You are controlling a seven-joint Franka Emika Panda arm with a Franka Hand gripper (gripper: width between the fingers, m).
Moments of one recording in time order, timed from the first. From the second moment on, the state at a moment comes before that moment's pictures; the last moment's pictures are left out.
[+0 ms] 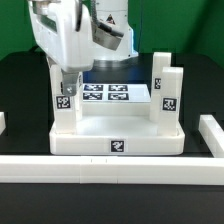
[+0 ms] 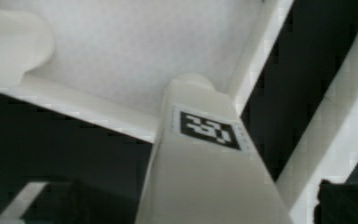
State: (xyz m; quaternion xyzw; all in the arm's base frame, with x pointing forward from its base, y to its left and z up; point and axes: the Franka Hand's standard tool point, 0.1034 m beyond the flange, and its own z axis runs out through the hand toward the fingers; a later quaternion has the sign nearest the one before) arm 0.572 -0.101 0.101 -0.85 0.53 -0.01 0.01
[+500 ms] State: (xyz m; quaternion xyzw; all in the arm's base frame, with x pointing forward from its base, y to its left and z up) arm 0.573 -0.098 0.101 -0.95 0.32 -0.01 0.00
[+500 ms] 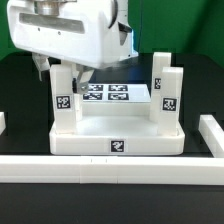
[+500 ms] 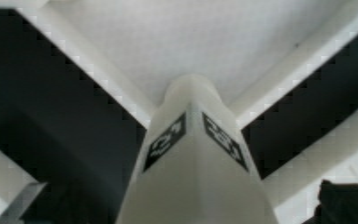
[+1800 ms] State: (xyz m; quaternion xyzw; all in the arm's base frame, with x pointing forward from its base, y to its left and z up) arm 0.569 -0.100 0.098 -1.00 -0.01 -0.01 -0.02
